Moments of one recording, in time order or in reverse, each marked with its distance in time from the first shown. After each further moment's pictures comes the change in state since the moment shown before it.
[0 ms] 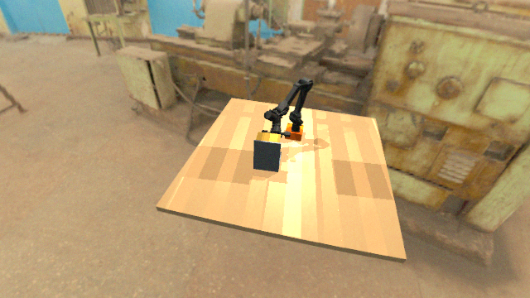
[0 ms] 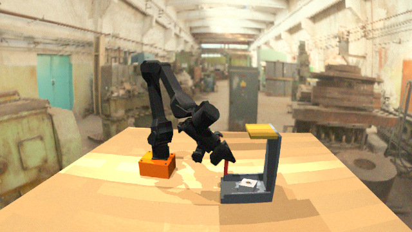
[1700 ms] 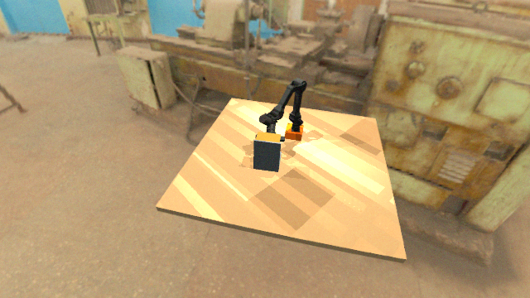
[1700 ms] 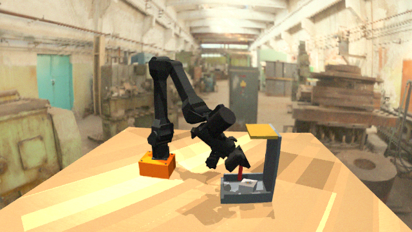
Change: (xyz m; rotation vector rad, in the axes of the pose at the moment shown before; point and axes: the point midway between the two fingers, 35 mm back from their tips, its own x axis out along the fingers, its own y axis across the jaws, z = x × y) arm 0.037 0.037 -0.024 0.011 0.013 0.030
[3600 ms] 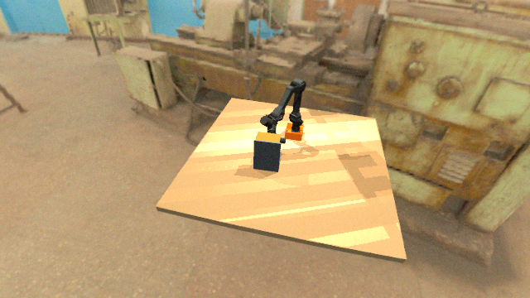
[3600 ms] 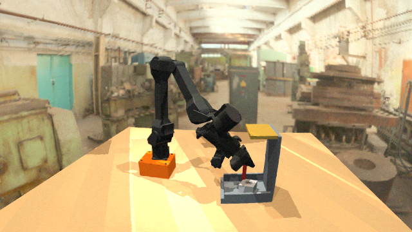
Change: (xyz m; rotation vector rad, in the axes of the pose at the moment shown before) arm 0.012 -0.006 -0.010 0.001 0.000 -0.001
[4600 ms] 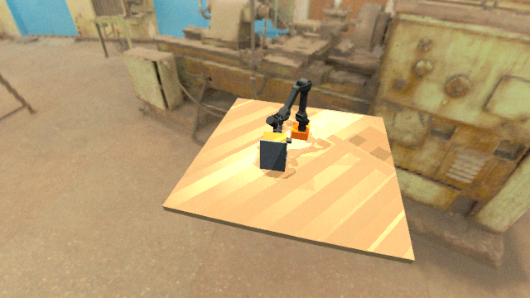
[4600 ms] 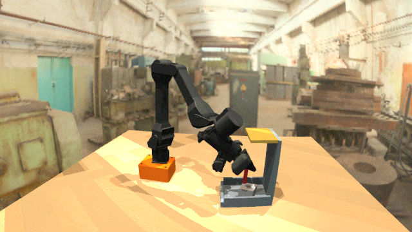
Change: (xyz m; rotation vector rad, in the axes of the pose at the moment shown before) arm 0.003 0.002 -0.003 0.000 0.000 0.000
